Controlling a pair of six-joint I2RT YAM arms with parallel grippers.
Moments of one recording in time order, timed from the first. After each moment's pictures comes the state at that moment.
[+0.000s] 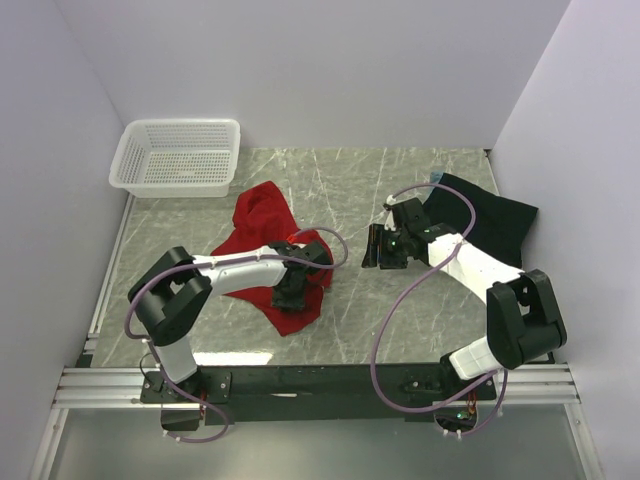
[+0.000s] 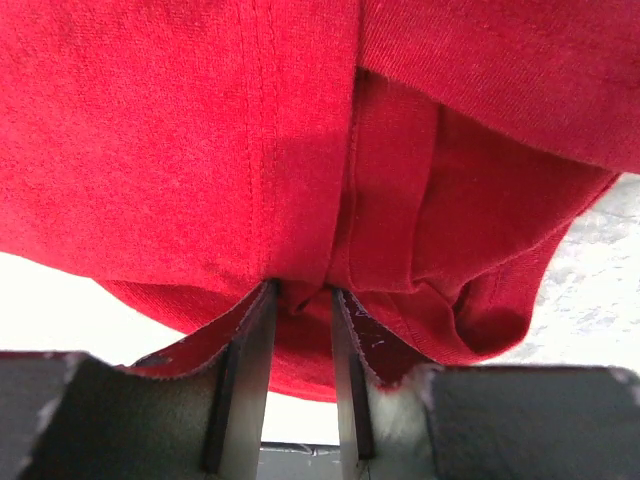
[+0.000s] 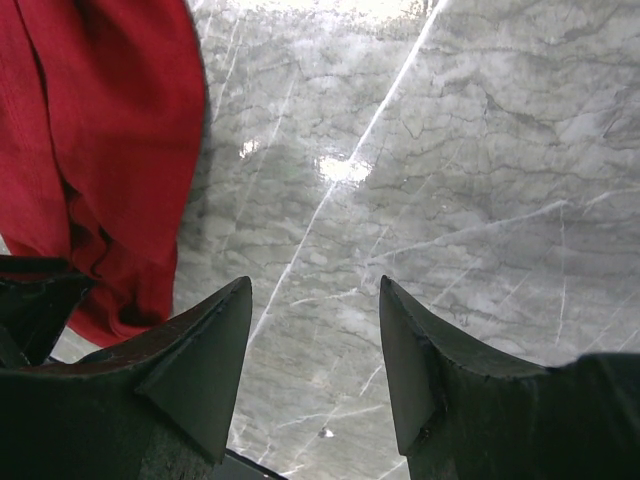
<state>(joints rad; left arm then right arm) -0.90 1.75 1.10 -0.80 -0.23 -0.79 0.36 1.46 0.89 -0.43 -0.23 0.41</state>
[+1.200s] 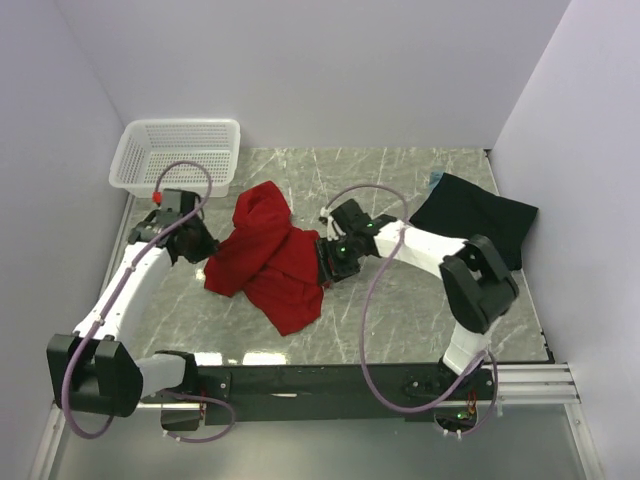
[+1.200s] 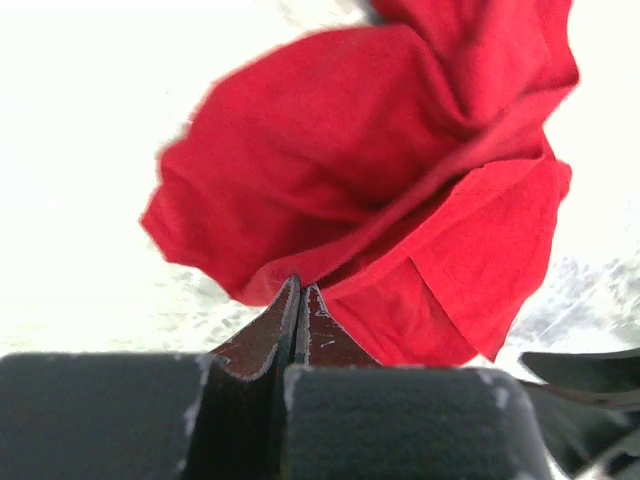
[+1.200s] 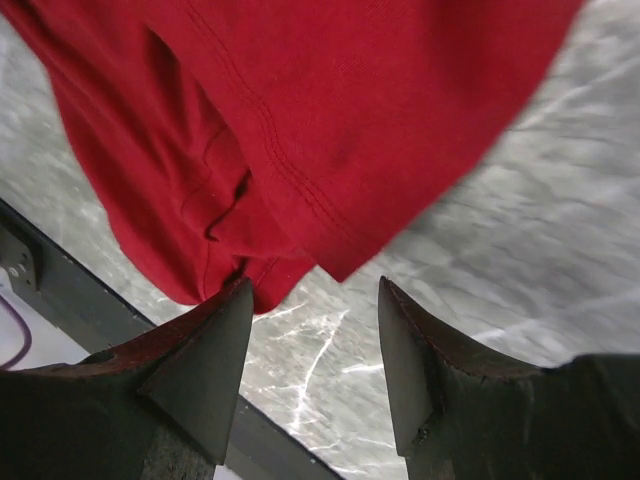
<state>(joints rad) -0.18 1.21 1.01 -0.77 -0.08 -0.72 0.64 1.72 1.13 -0.49 -0.35 0.35</state>
